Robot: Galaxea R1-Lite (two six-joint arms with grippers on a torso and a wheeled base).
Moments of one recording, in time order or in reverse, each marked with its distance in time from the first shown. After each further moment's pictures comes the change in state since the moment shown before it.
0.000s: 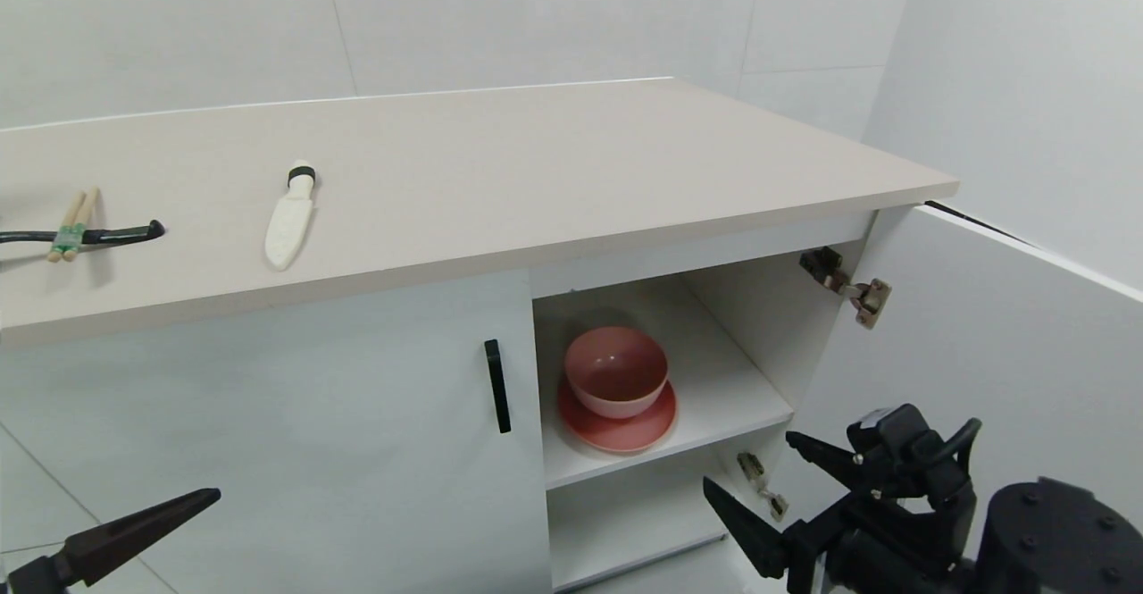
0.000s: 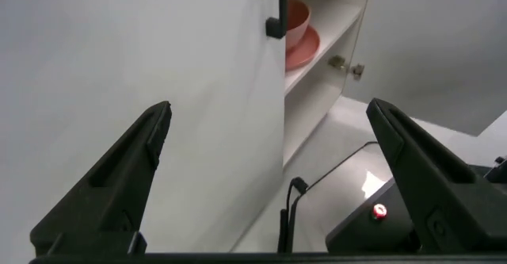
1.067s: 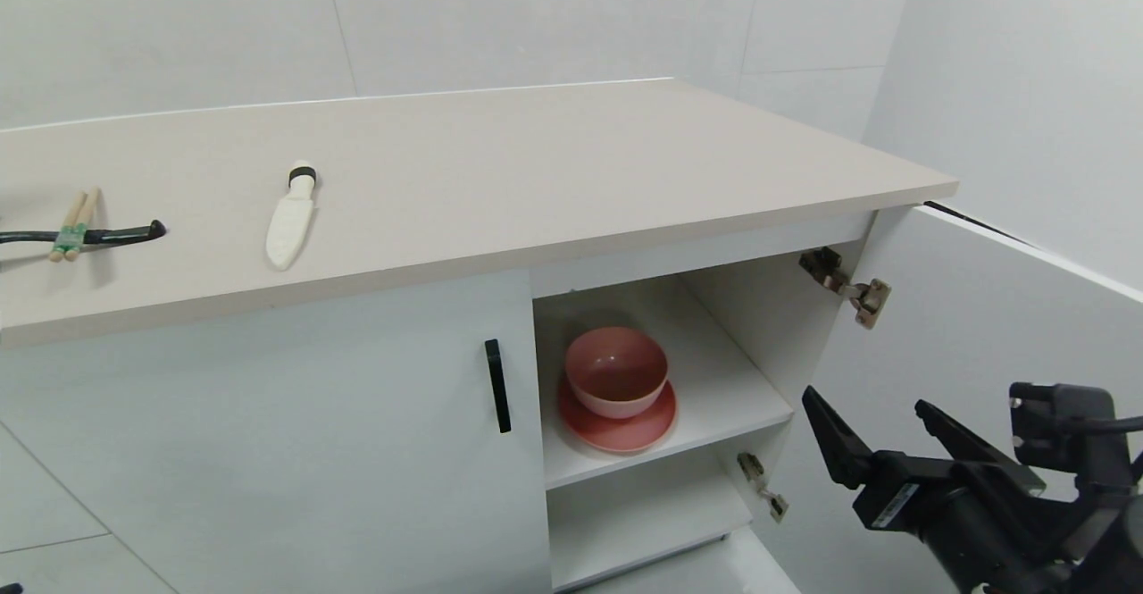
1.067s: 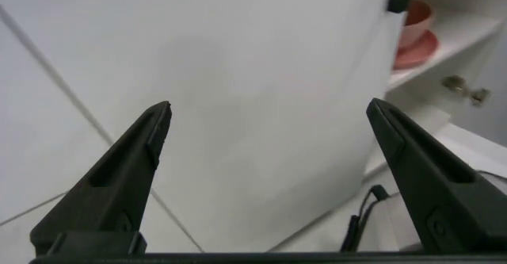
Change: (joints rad) left arm 0.358 -0.622 0.002 0.480 0.042 0.053; right arm 0.057 -0.156 0.001 0.000 -0.529 0.119
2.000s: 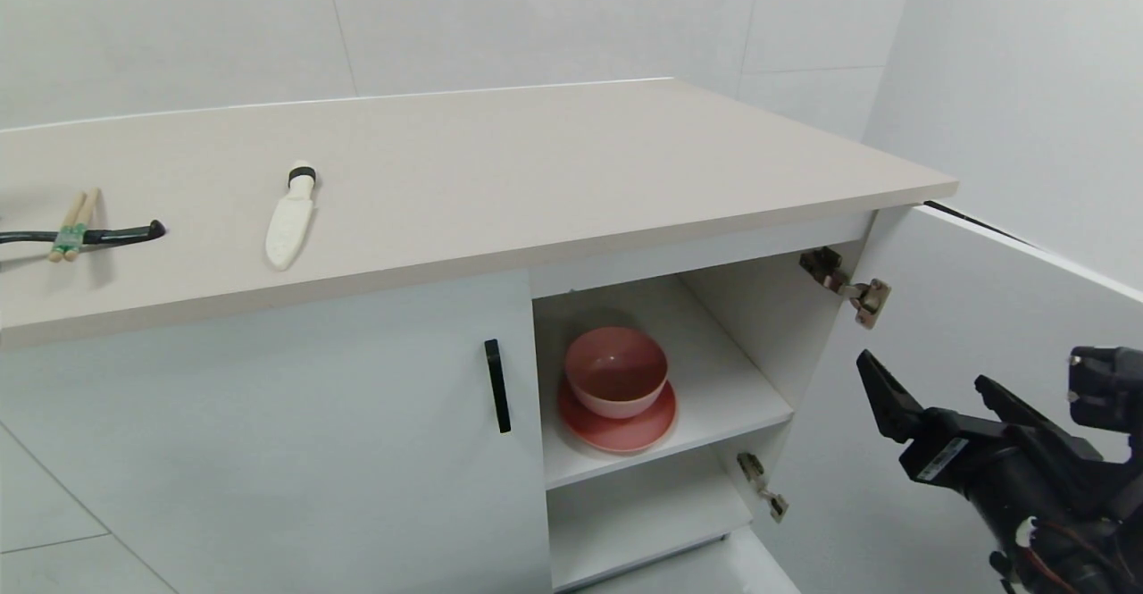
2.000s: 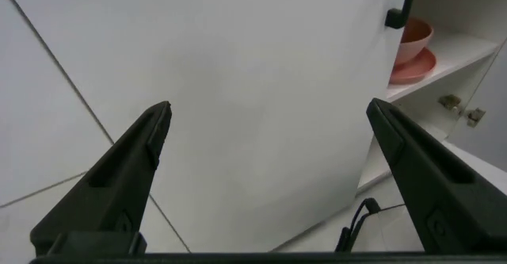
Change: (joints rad) left arm 0.166 -0.064 -0.002 0.027 -0.162 -0.059; right arm -0.149 -0.079 0.000 0.000 0.019 -0.061
